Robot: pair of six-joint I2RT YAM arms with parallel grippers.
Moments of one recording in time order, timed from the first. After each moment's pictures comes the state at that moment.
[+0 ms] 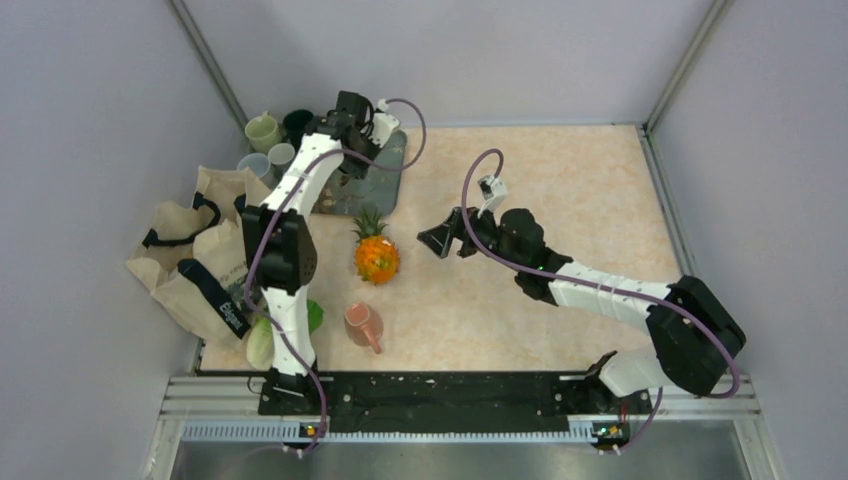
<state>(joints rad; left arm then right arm) -0.27 1.97 1.90 -0.90 0.03 0.44 0.76 1.40 0.73 0.54 -0.15 0.66</state>
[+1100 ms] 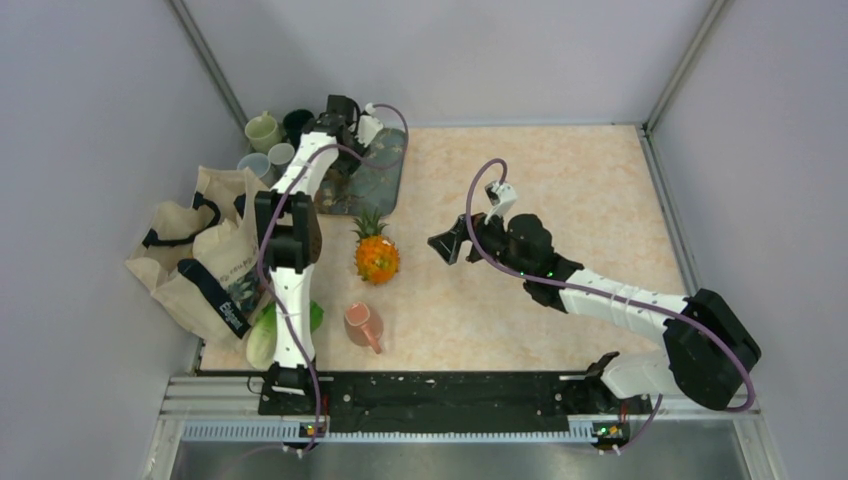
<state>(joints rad) -0.13 2.34 2.16 -0.82 -0.11 0.62 0.76 1.30 0.68 0.45 -0.07 0.53</state>
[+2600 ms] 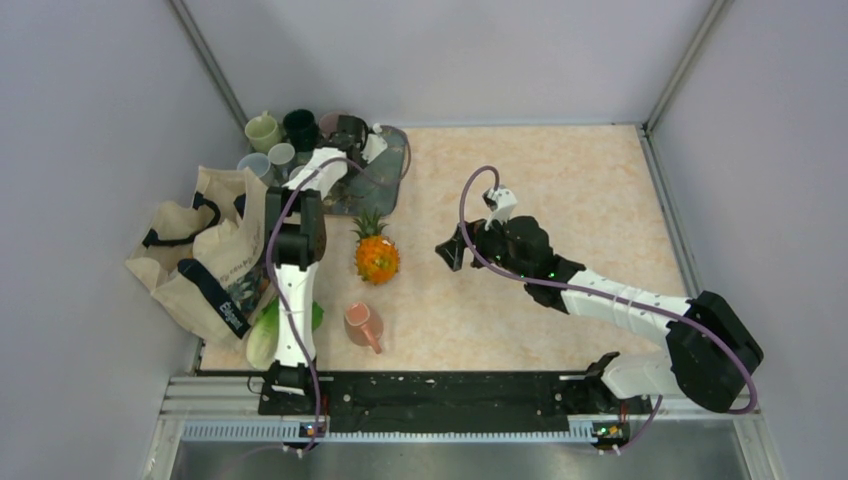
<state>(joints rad) -0.15 2.38 1.98 -0.57 -0.26 0.74 0.76 1.28 0.67 0.32 -0.02 0.45</state>
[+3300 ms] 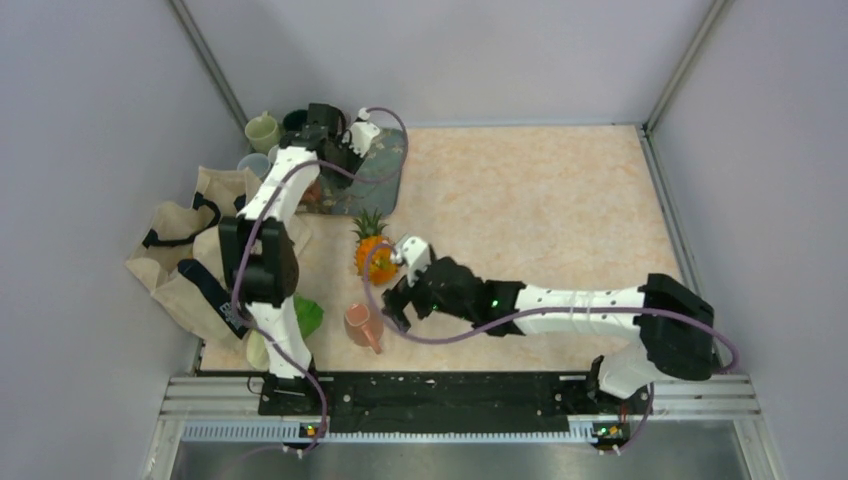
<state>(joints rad) -0.12 2.01 1.77 -0.75 0.15 0.60 1.17 1.44 0.89 0.15 0.15 0.22</state>
